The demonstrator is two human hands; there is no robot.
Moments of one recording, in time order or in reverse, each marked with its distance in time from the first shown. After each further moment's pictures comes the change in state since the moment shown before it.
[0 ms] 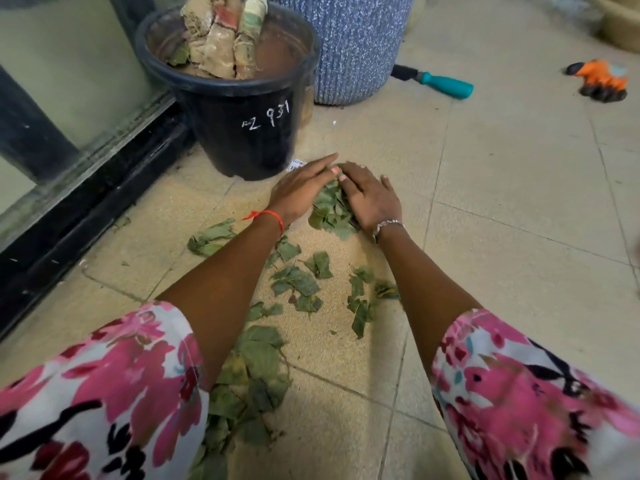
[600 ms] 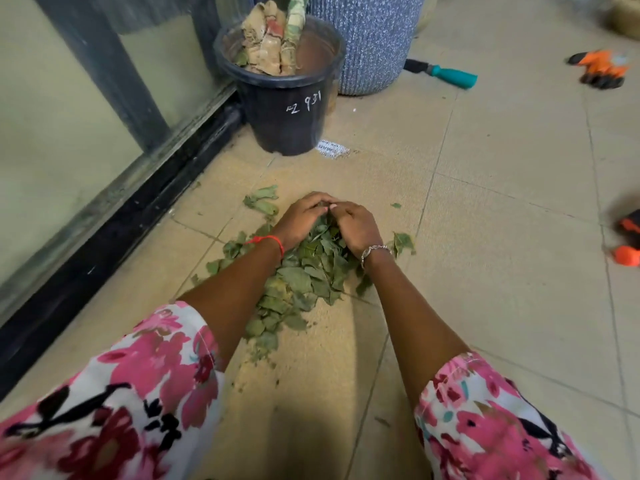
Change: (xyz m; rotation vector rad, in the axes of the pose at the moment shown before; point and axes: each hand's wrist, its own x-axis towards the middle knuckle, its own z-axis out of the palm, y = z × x) left_hand -0.131 -0.008 -0.005 -0.194 -0.081 -0.103; right_hand -0.134 -0.065 0.012 0.491 -0.083 0.130
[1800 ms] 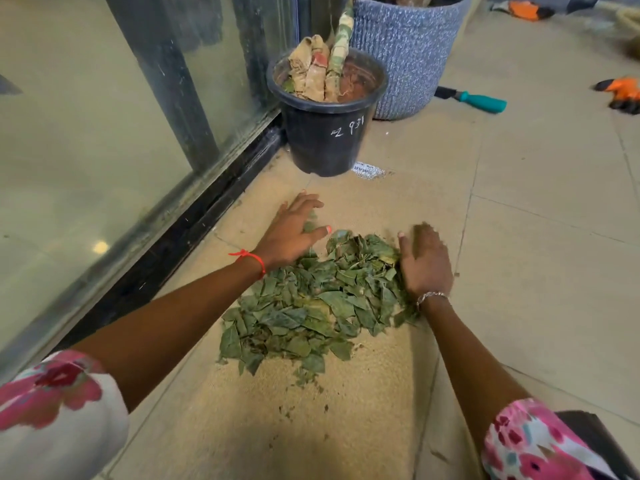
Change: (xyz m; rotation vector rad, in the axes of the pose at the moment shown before) left_hand -0.046 -0.002 -0.077 0.489 0.119 0.183; right_hand -0.018 0.040 -0.005 -0.479 0.322 0.026
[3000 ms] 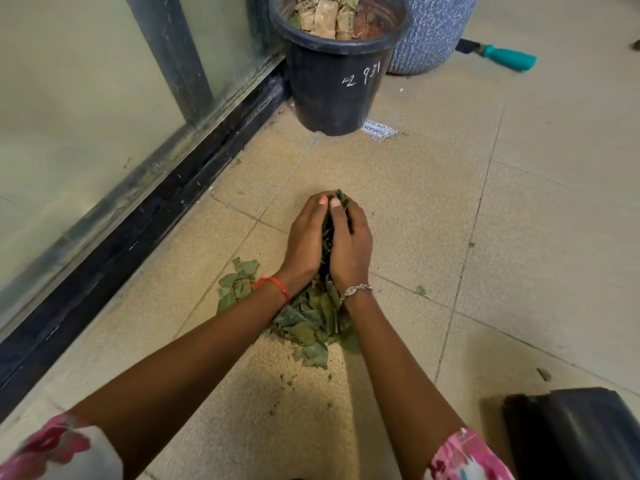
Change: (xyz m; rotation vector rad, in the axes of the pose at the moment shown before) left_hand -0.045 0.021 0.061 -0.872 0.326 -0.212; right_hand -0.067 -0.106 0.052 0.870 -0.022 0.073
